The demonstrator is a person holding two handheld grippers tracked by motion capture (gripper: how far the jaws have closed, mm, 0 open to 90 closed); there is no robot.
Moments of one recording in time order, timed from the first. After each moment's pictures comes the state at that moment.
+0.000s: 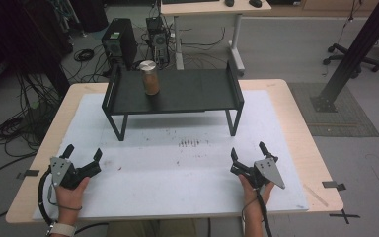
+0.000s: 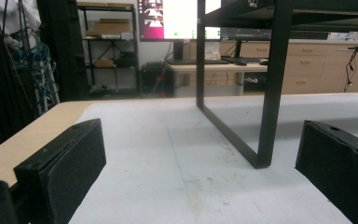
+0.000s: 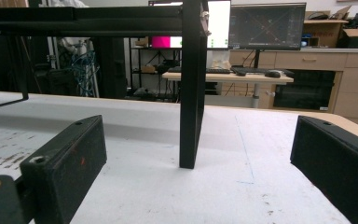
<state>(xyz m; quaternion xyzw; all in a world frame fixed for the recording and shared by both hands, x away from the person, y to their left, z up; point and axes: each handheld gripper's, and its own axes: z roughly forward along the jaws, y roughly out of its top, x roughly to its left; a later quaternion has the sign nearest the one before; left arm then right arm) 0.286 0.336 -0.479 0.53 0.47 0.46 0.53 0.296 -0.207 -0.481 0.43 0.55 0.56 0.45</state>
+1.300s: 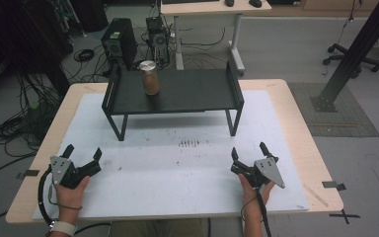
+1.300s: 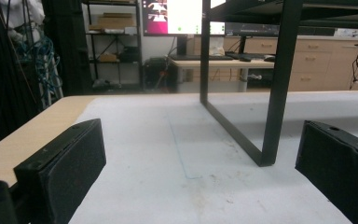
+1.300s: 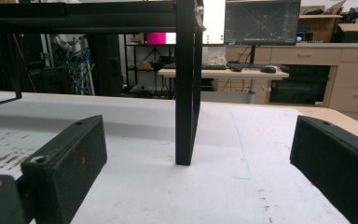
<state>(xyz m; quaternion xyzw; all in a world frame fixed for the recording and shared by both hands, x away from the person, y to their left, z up) 0.287 0.336 -0.478 0.53 0.48 0.45 0.53 0.297 -0.207 -0.480 0.44 0.54 0.56 0.45</state>
